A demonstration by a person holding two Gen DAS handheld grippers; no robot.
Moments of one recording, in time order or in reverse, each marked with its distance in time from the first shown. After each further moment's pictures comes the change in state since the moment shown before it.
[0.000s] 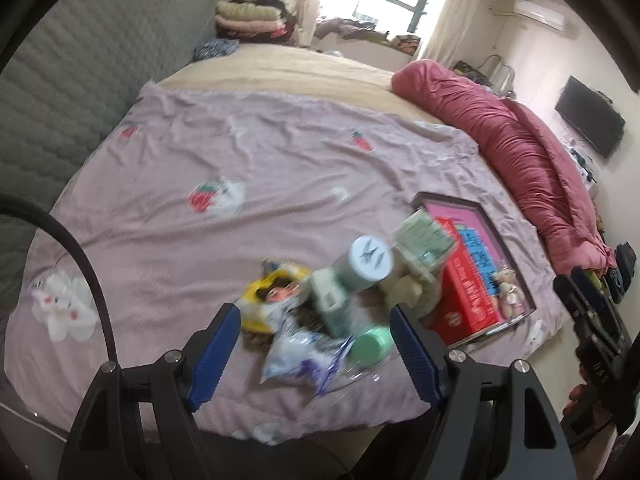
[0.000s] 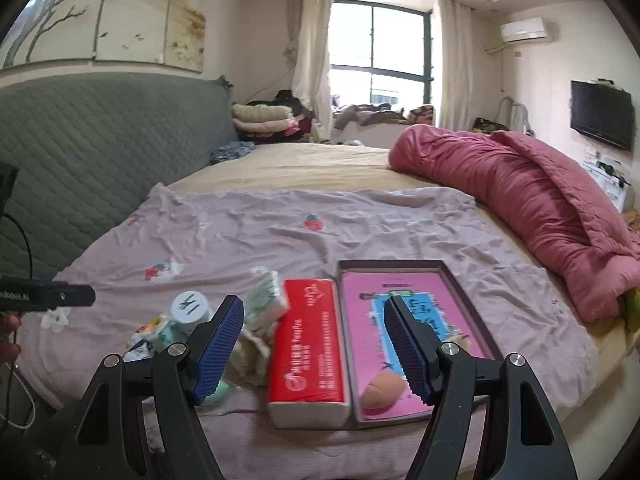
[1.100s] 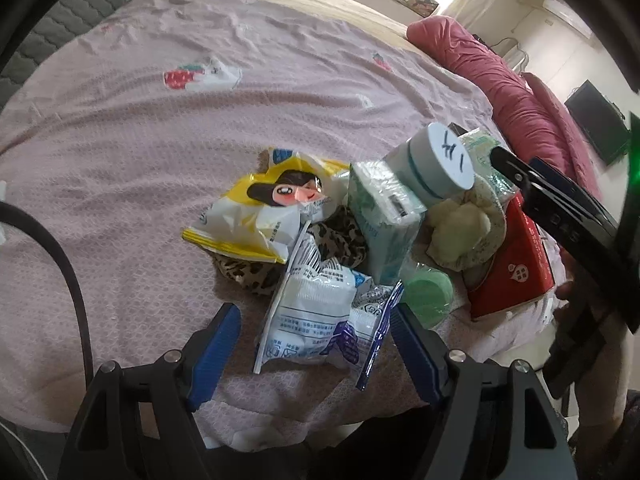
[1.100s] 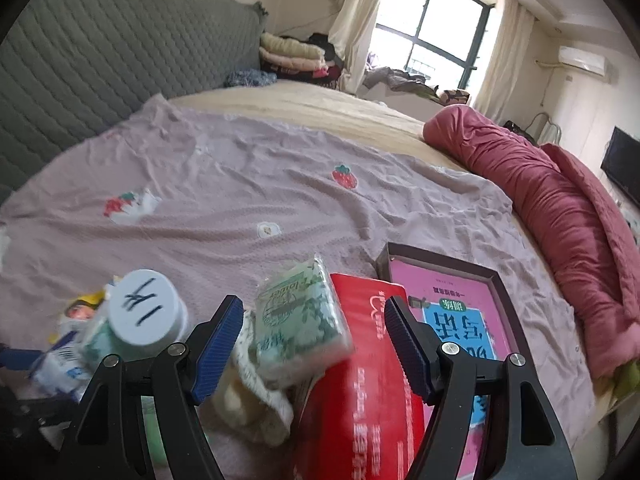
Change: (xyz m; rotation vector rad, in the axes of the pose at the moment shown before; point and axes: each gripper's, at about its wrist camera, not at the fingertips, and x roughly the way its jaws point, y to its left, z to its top) left arm 0.116 0.037 -0.050 -0.099 0.204 -0.108; right arm 0.182 0.060 0.001 -0.240 0.209 -0.073
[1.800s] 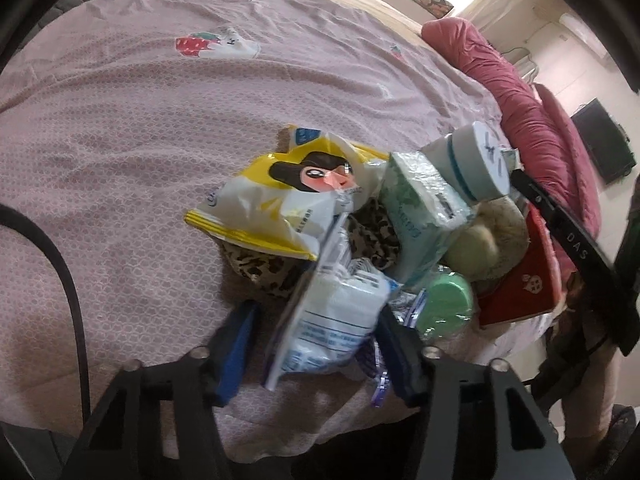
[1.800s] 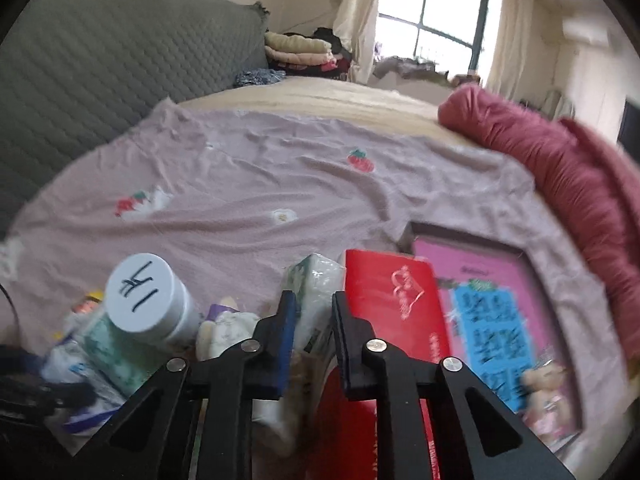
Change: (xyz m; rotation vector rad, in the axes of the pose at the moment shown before) left arm 0.024 0.018 0.004 -0.072 0.033 -0.051; right arm 0.011 -0.016 -0.018 0.137 -0.004 0.153
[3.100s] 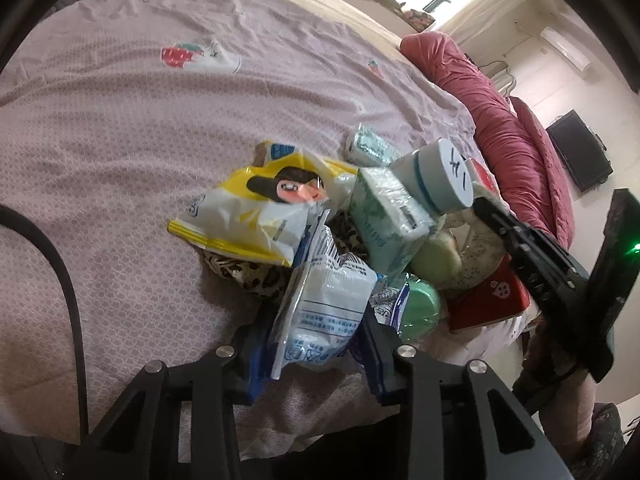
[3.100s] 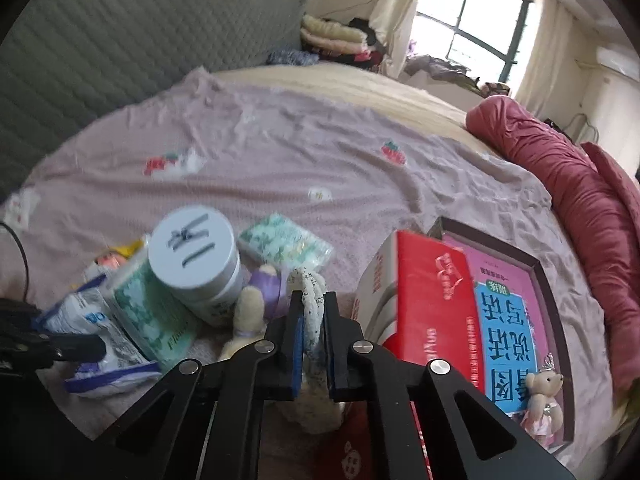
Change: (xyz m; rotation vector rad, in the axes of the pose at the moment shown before) left arm -0.012 0.003 -0.002 0.001 -0.053 -0.094; right arm -0.015 0.031 -0.009 -0.140 0.022 0.014
